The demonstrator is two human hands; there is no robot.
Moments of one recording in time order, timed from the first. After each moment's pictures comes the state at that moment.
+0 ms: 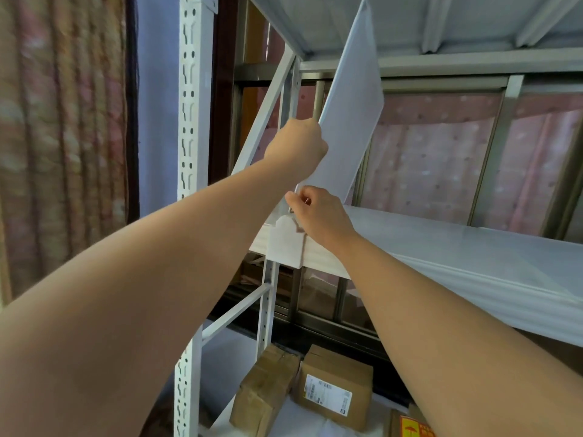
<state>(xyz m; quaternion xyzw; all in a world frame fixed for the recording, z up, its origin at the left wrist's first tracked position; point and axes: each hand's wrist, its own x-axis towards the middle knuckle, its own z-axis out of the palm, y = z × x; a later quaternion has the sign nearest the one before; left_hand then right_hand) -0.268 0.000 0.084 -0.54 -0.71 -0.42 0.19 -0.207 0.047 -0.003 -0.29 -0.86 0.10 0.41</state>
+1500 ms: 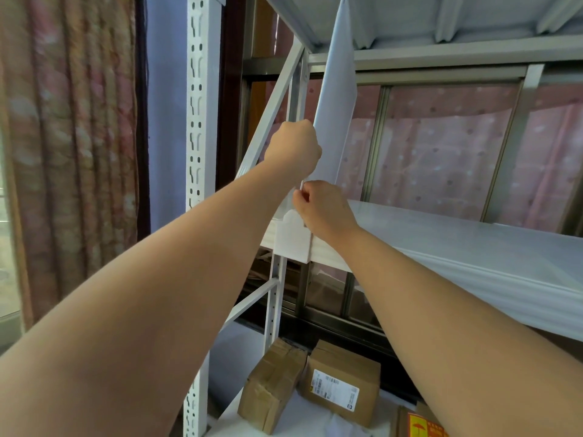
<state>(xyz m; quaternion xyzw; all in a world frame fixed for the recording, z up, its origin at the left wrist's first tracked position) -0.275 -0.002 0.071 -0.51 -0.75 -0.37 0.20 -0.214 0.051 -0.003 -0.27 -0.88 0.03 0.40</state>
